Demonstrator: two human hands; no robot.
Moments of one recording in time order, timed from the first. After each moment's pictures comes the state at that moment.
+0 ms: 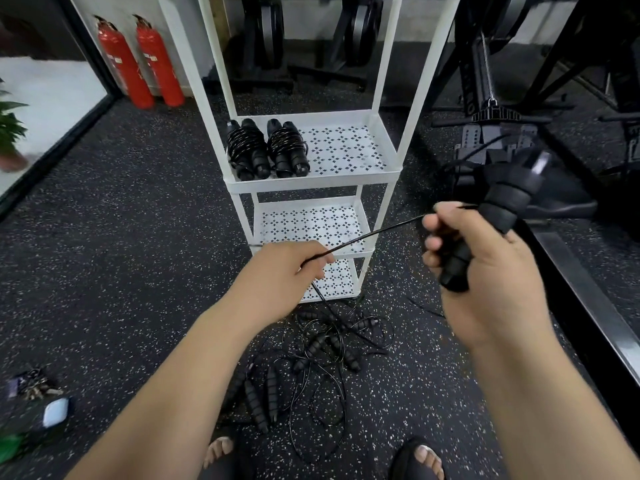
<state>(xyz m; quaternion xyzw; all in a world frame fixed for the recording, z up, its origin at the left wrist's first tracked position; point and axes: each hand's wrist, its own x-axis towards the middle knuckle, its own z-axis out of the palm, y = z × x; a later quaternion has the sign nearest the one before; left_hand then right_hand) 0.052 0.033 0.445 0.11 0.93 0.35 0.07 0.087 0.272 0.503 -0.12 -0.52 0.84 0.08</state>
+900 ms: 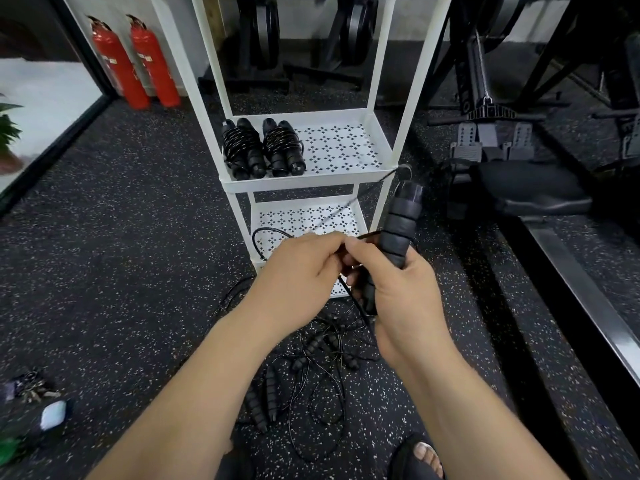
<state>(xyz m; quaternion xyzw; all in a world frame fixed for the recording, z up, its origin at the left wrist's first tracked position) 0.067 0.064 0.462 0.16 0.91 0.38 0.00 0.100 0.209 0.476 -0.14 -0.56 0.82 0.01</state>
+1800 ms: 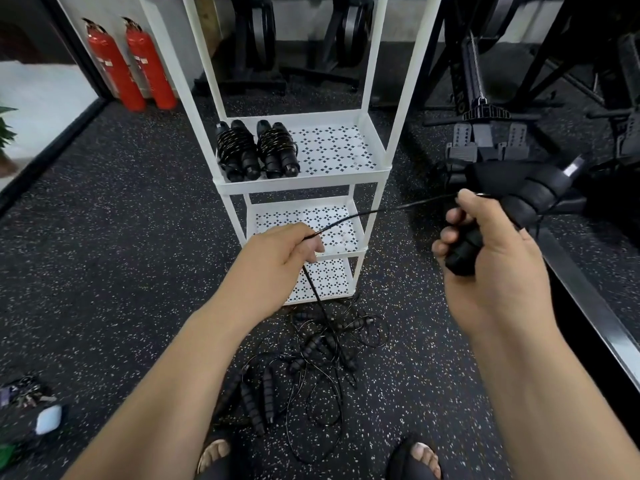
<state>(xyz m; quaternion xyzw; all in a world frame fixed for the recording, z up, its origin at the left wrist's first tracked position) 0.052 0.039 0.455 0.12 0.91 0.39 -0.01 0.081 0.287 0.504 -0.16 -0.47 0.86 0.13</state>
